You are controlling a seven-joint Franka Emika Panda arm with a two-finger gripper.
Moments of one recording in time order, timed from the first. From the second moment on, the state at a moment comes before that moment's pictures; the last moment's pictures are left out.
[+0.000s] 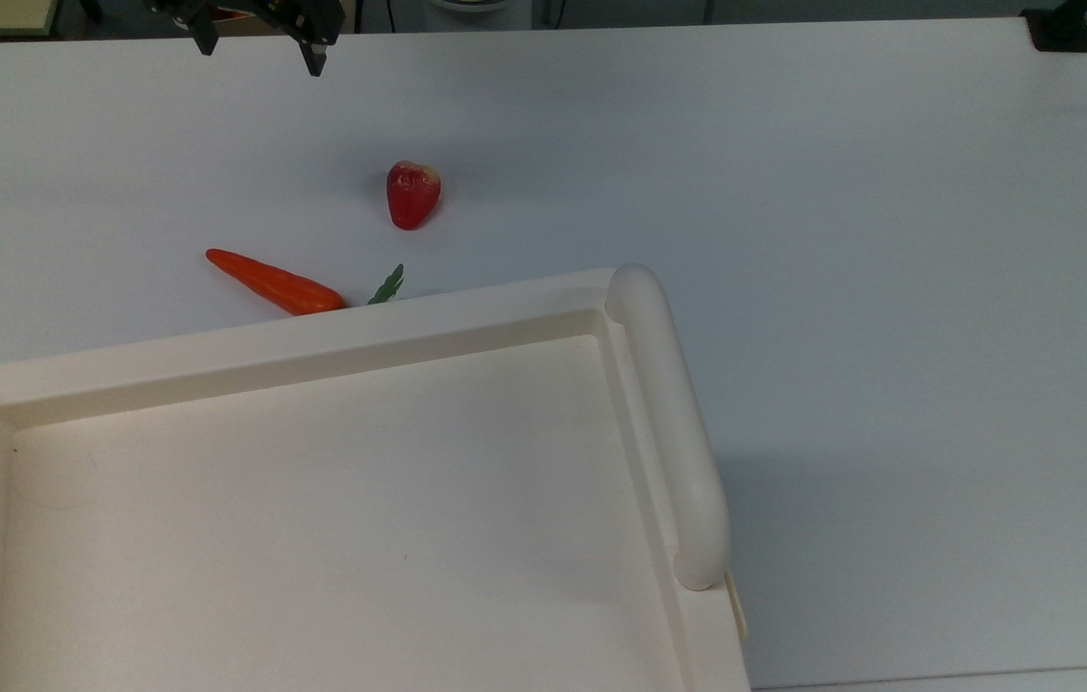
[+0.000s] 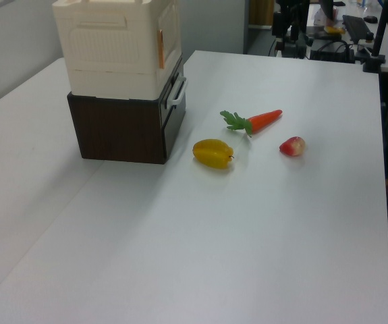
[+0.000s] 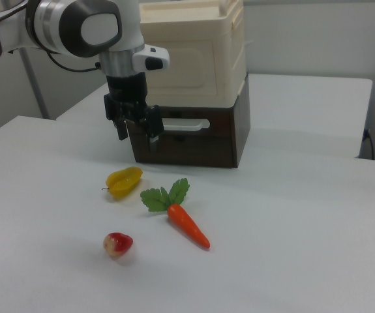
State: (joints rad) arm -0.06 0.14 -0.10 -1.48 0.01 1.58 0.01
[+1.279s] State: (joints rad) arm 0.04 0.23 -0.09 -1.49 0.20 2.07 -0.12
